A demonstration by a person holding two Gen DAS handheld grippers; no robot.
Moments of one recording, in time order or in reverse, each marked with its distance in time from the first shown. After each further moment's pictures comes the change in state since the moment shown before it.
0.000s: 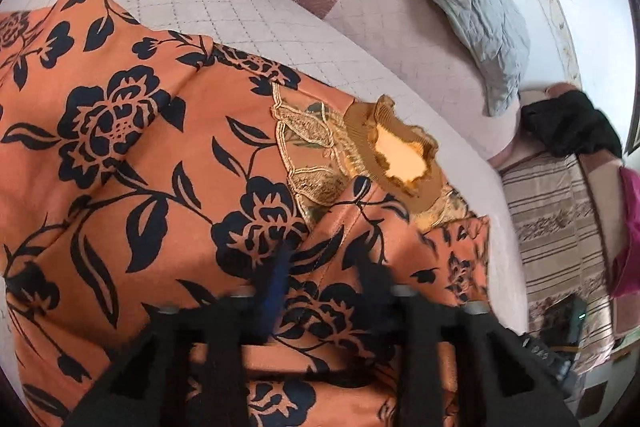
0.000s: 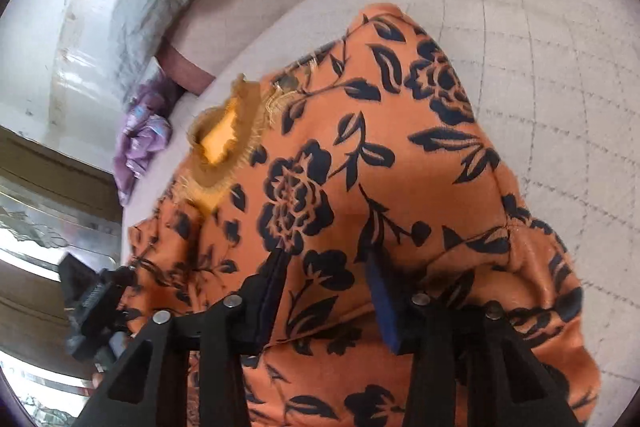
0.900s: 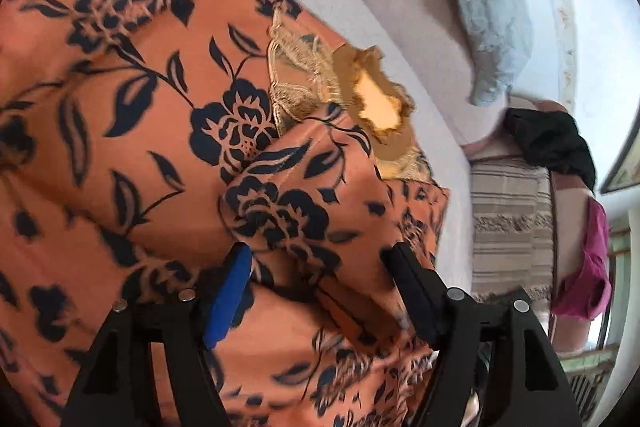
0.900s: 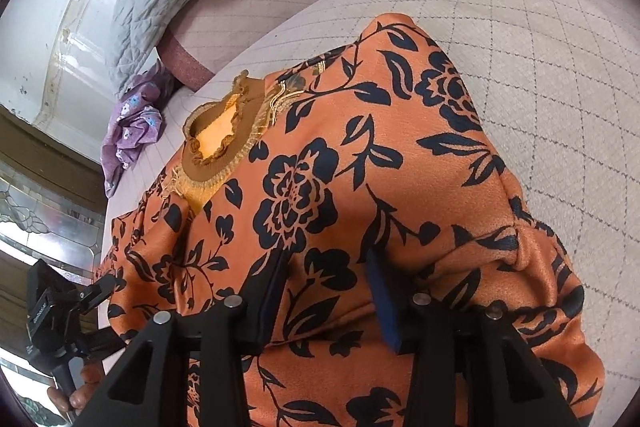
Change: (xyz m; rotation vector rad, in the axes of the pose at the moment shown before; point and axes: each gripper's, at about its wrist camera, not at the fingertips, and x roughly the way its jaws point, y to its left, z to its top) left arm -0.004 -0.002 -0.024 -0.227 0.176 -0.139; right arm 0.005 0.011 -0.005 -0.058 -0.022 -0.046
